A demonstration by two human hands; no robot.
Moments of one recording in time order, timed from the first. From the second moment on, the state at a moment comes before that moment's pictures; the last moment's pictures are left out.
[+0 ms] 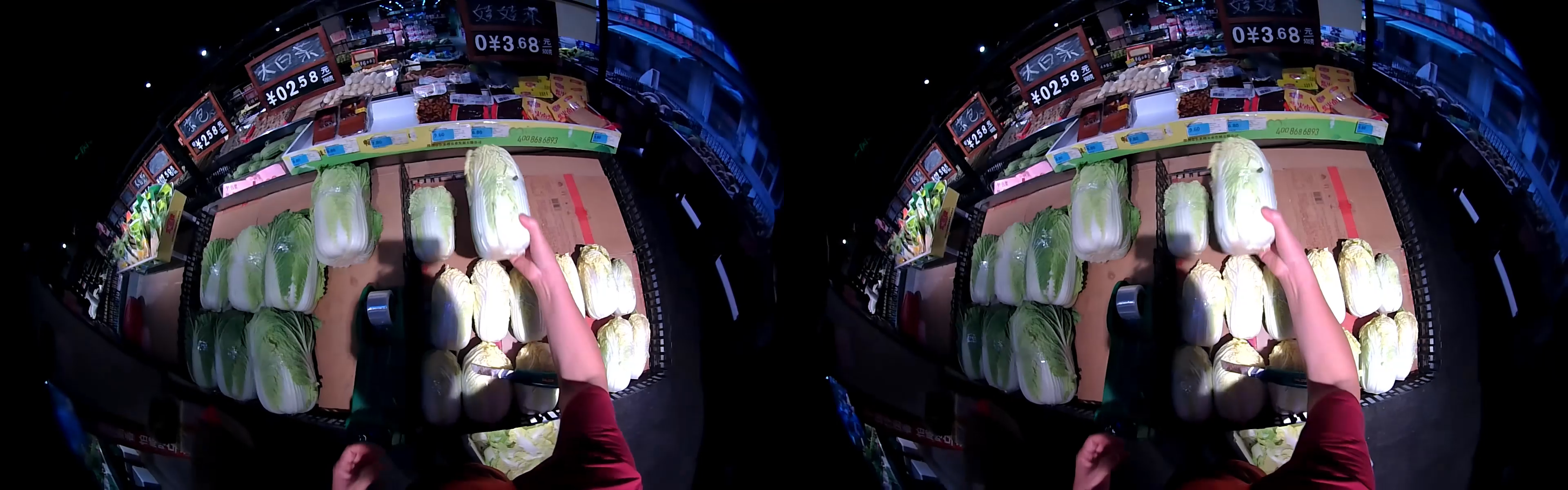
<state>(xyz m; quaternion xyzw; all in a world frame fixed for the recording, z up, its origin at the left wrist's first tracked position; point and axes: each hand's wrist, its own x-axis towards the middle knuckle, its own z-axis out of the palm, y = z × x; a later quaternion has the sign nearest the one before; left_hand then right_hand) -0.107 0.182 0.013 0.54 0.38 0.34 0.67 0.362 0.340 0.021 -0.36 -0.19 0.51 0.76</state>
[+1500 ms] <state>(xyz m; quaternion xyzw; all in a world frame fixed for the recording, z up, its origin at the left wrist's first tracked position) -0.135 0.156 -0.030 0.26 0.13 0.09 0.95 -0.029 -0.052 0.046 -0.80 -0.44 0.11 0.39</state>
